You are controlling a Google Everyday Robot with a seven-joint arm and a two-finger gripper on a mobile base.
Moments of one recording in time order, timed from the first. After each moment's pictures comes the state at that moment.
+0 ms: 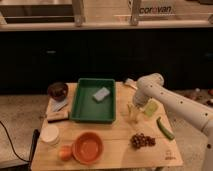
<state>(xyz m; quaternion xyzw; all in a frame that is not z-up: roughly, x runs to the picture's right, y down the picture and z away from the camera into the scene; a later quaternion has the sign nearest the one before) 0.183 0.121 0.868 -0.30 -0.03 0.18 0.93</state>
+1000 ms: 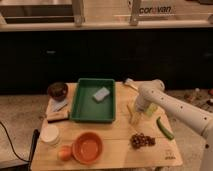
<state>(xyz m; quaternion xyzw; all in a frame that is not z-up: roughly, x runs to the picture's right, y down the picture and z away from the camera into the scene) 0.193 0.156 0.886 -0.32 -0.03 0.17 0.93</state>
